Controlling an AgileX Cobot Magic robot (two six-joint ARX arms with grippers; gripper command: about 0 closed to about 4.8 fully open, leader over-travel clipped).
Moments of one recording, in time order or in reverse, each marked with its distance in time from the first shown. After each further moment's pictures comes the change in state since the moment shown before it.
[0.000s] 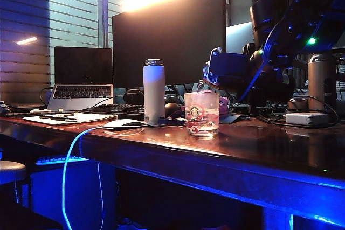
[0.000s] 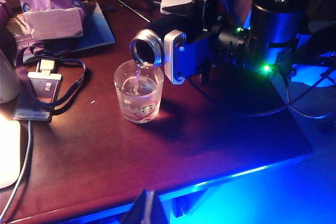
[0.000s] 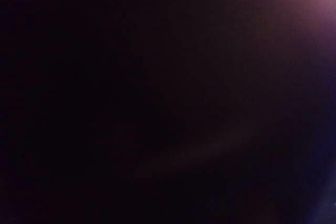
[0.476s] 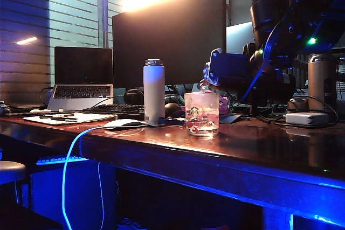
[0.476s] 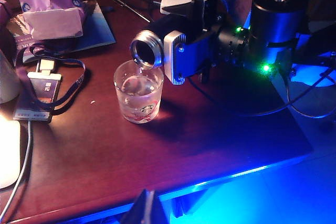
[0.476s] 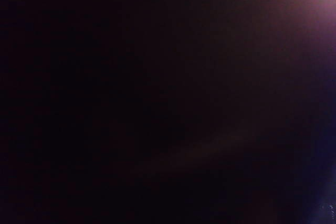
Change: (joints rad) left arm 0.000 0.000 0.000 0.000 0.000 0.000; right arm -0.002 0.000 0.000 0.000 0.000 -0.019
